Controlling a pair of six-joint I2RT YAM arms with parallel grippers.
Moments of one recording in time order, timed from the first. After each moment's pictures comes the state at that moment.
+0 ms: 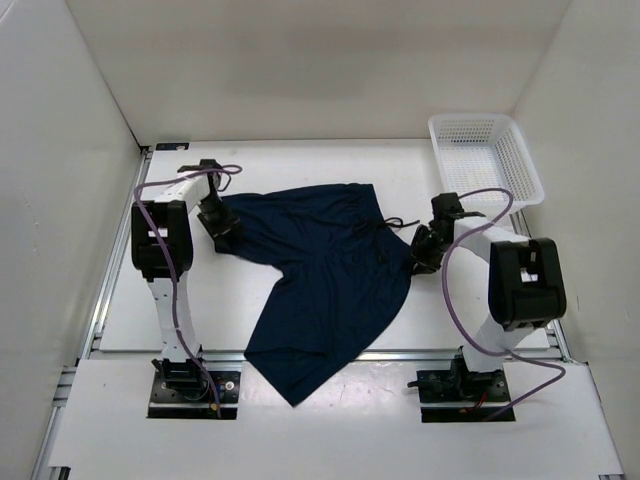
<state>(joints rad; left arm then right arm) -0.03 2.13 1.58 -0.99 0.09 -0.63 0.14 1.66 0.94 -0.56 -0.24 0.54</state>
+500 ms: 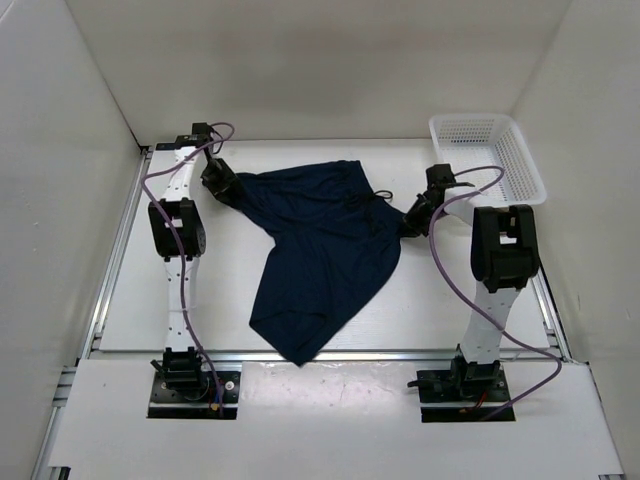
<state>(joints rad) 0.02 2.65 2.52 -1.17 0.17 -0.60 0.11 1.99 1.31 -0.53 -0.28 0.72</state>
